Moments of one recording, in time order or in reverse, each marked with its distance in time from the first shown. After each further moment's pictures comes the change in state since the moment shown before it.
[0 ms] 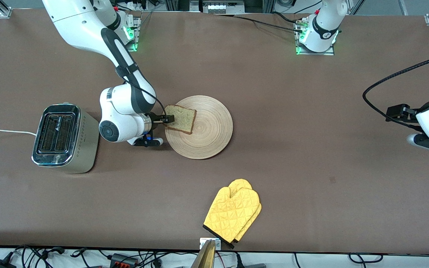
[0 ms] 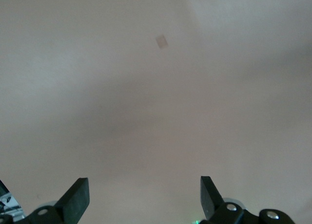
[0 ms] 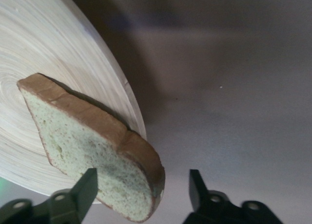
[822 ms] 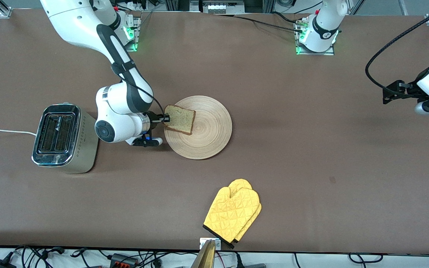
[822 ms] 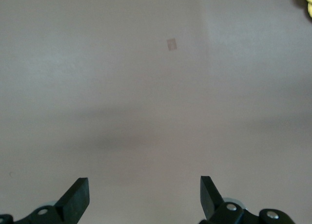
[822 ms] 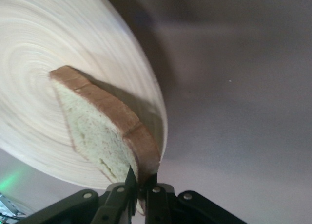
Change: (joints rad) left arm 0.000 -0.365 0.066 -0.470 -0.108 0.232 -0.183; right arm -0.007 -0.036 -0.004 0.033 0.025 -0.043 0.001
